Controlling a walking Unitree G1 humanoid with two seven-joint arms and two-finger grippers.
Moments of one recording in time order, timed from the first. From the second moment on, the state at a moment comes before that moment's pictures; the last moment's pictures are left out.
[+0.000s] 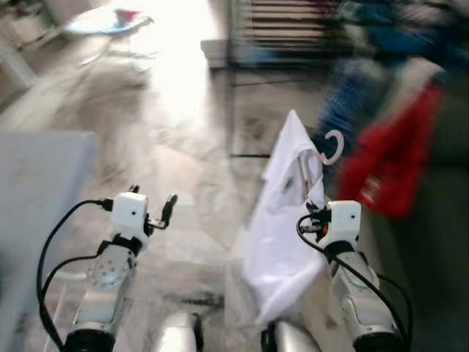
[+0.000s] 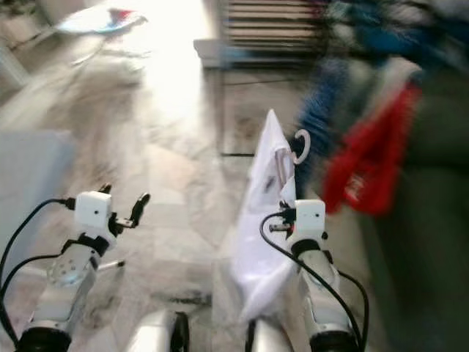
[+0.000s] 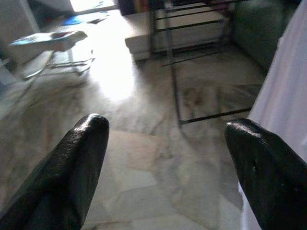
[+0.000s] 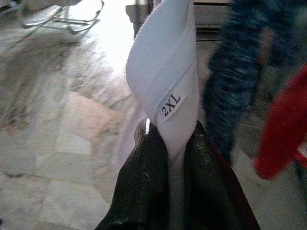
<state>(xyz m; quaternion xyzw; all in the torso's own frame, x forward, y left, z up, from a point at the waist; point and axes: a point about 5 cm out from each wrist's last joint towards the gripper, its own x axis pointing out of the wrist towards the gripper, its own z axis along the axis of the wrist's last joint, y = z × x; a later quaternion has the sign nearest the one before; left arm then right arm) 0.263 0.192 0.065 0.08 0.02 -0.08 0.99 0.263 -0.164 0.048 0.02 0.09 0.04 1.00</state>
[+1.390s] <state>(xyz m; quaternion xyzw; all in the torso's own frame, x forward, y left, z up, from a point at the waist) 0.262 0.183 0.067 0.05 0.00 -0.08 1.00 0.292 -0.146 0.071 -0.07 0.03 0.13 0.99</state>
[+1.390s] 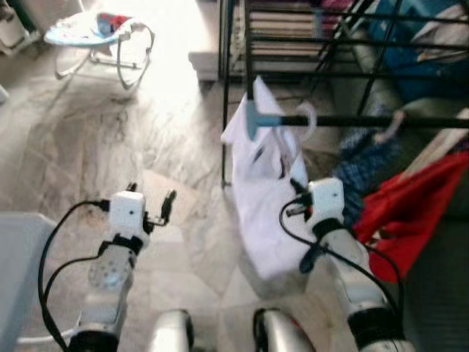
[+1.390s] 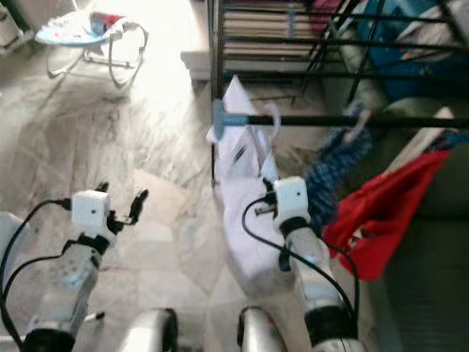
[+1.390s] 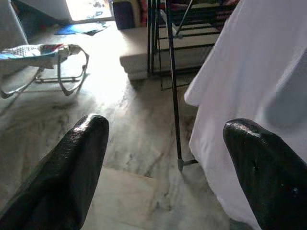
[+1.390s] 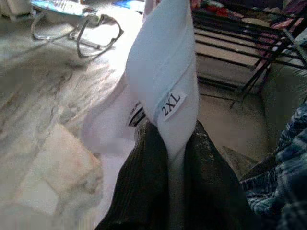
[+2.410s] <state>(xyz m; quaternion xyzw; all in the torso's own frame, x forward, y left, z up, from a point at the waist) 0.260 0.186 0.062 0.07 0.02 -0.06 1.00 0.332 -0.110 0.057 -0.03 0.16 0.14 0.98</state>
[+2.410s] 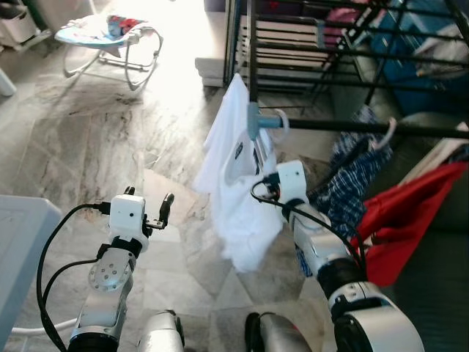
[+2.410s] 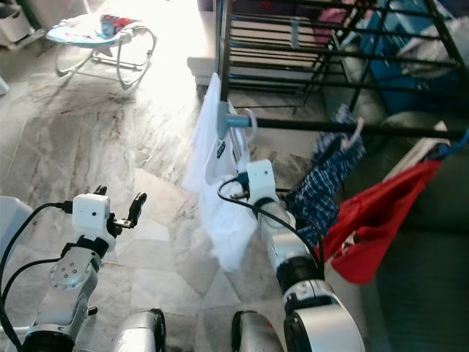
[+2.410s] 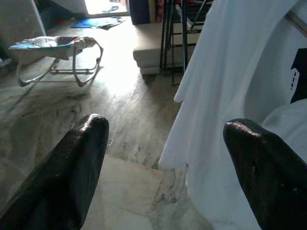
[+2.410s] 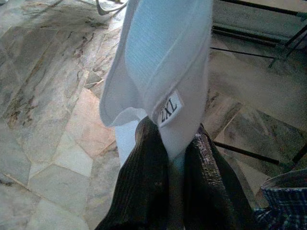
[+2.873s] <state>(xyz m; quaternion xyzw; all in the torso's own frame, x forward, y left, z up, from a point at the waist) 0.260 0.185 0.061 0.06 0.02 -0.05 1.00 0.306 -0.124 0.020 0.02 0.23 0.11 0.97</state>
